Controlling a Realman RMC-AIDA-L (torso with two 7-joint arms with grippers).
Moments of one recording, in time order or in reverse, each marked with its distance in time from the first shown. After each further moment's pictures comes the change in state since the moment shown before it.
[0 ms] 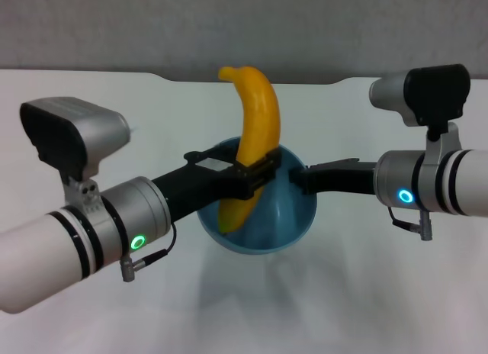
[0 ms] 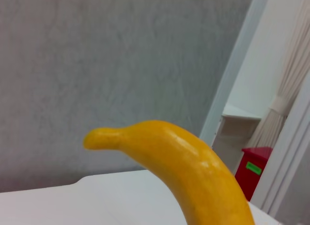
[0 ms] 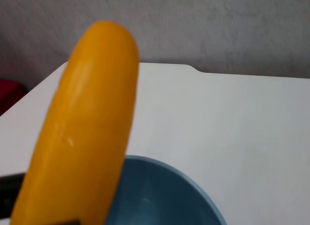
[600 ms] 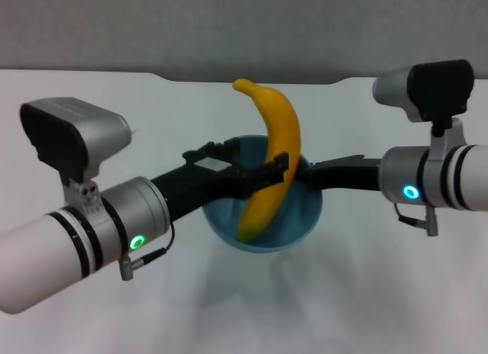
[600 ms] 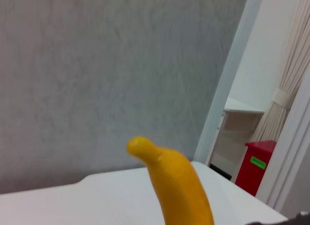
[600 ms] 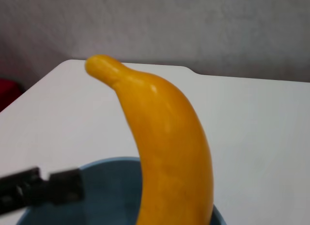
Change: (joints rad) left arm 0.004 -0.001 0.003 -0.003 -0.002 0.015 0.023; right arm 0.006 -0.001 0.028 0.000 -0.025 0.023 -0.001
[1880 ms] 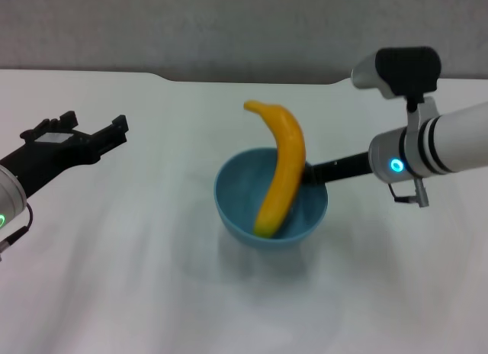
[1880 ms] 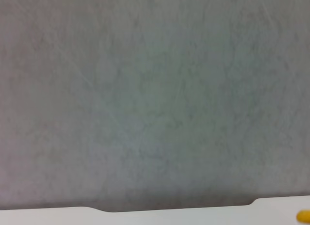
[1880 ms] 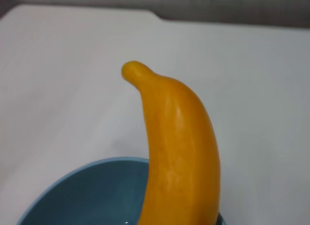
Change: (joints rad) left arm 0.136 0.005 -0.286 -0.018 0.075 0.050 0.042; right arm 0.446 0.006 0.319 -0.709 0.038 0.080 -0.260
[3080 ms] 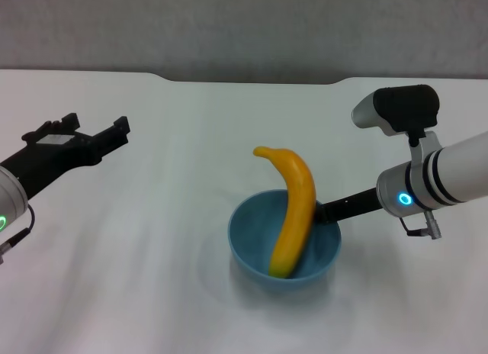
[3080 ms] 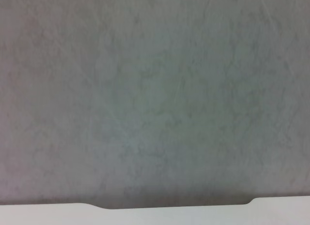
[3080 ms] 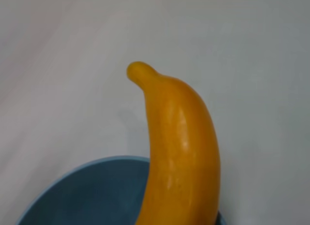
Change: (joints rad) left arm 0.003 0.000 0.005 0.002 -0.008 0.000 -0.008; right arm -0.009 0.002 -0.062 -0.071 -0.012 0.023 0.017
